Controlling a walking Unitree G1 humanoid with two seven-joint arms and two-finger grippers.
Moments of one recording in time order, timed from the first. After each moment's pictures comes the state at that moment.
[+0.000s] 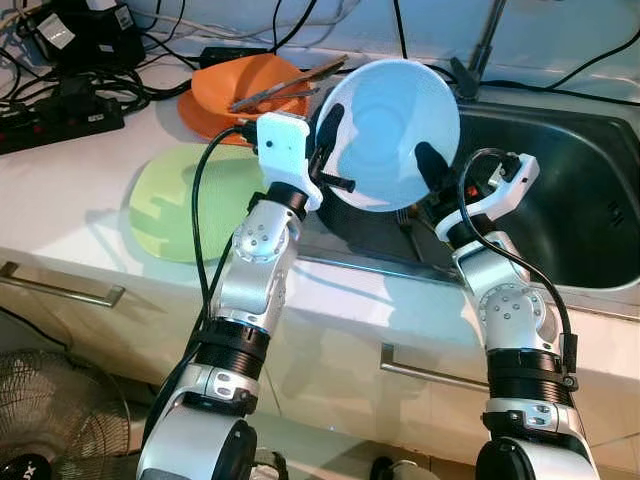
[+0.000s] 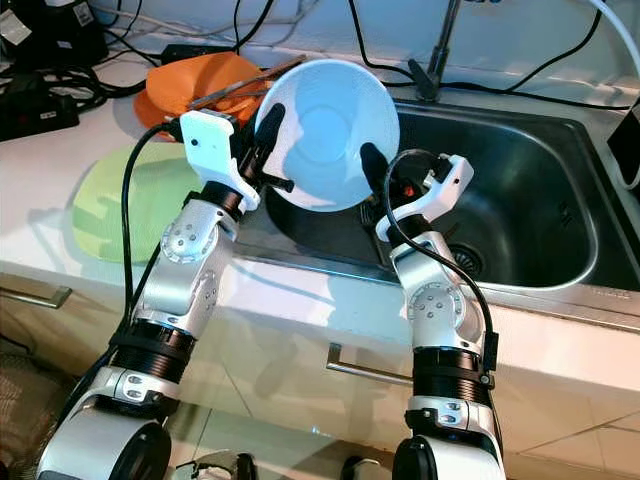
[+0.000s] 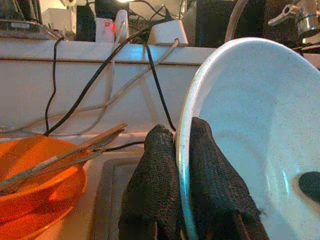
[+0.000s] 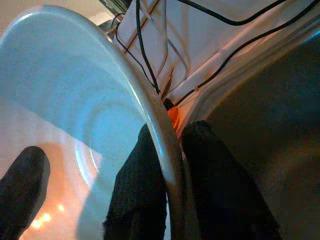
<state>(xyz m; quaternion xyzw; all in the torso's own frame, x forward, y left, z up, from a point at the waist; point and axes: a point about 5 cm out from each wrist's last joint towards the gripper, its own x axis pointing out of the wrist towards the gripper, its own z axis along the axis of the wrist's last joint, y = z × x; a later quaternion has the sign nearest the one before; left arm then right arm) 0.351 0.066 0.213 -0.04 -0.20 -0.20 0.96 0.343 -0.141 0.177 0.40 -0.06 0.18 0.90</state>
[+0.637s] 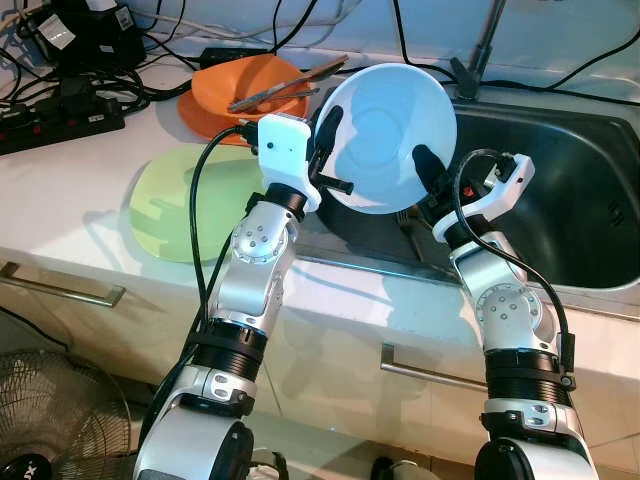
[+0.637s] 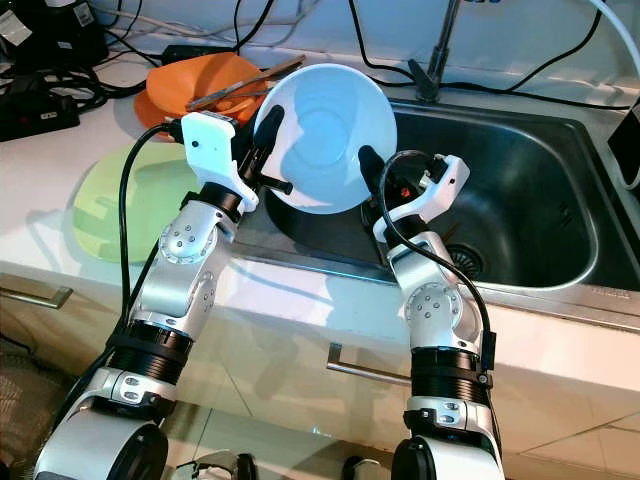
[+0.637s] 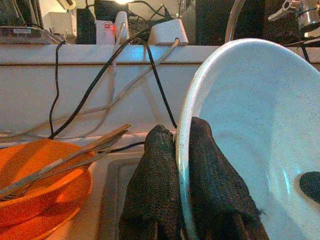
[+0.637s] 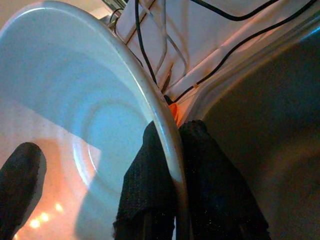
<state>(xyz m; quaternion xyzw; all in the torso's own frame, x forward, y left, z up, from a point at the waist) 0.351 0.068 0.214 -0.02 -0.21 -0.19 0.96 0.343 -0.140 0.176 0.40 -0.06 0.18 0.90</state>
